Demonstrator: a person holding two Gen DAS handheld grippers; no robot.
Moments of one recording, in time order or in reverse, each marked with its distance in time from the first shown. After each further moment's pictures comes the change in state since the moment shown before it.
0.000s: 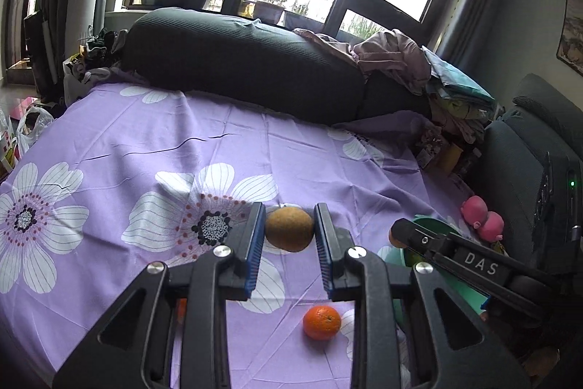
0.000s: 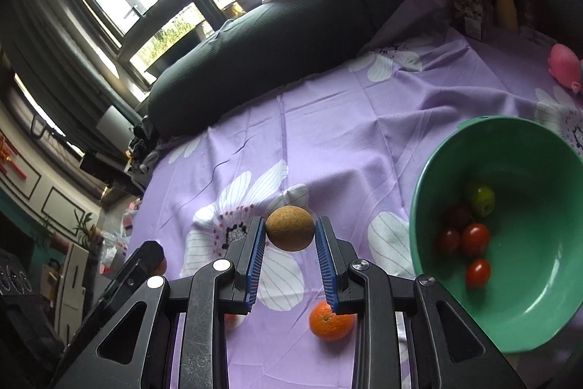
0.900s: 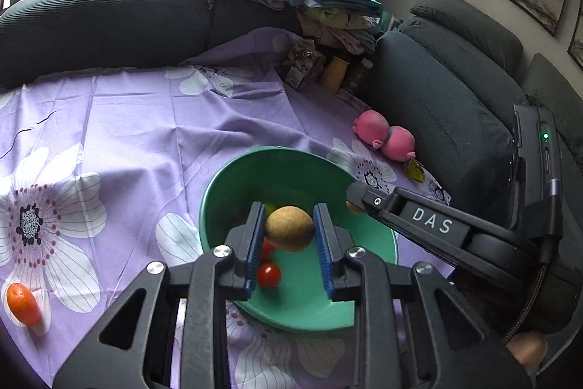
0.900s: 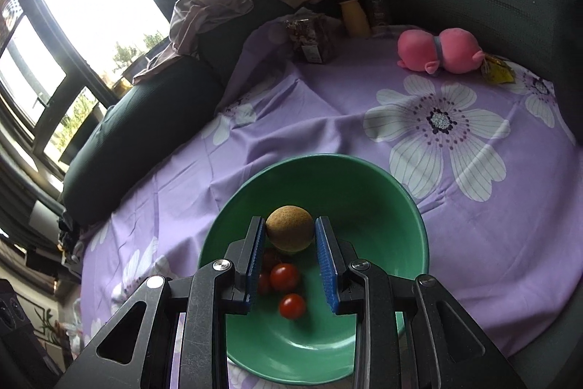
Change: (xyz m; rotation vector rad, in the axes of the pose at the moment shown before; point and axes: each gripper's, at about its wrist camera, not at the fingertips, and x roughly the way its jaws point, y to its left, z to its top) left arm 0.074 -0.150 -0.046 0.223 0.271 -0.388; right arm -0.058 -0.130 0.013 0.276 -0.126 -0.299
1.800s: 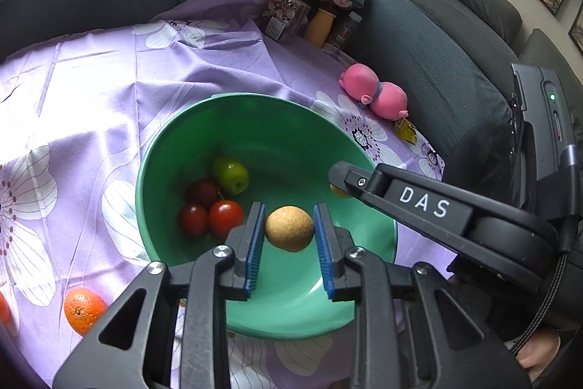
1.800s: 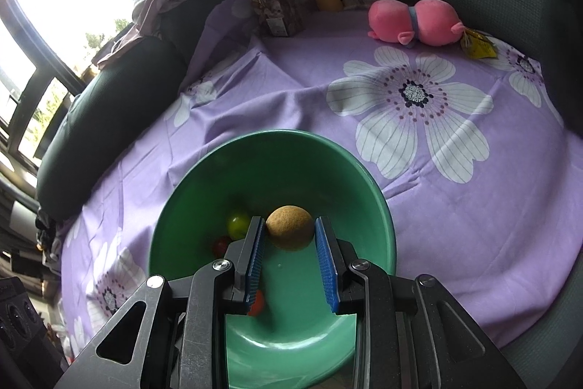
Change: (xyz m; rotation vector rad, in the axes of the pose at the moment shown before) left arm 0.046 -0.010 -0.013 0.006 0.155 -0.060; right arm 0.022 -0.023 -0.002 0.026 0.090 -0.088
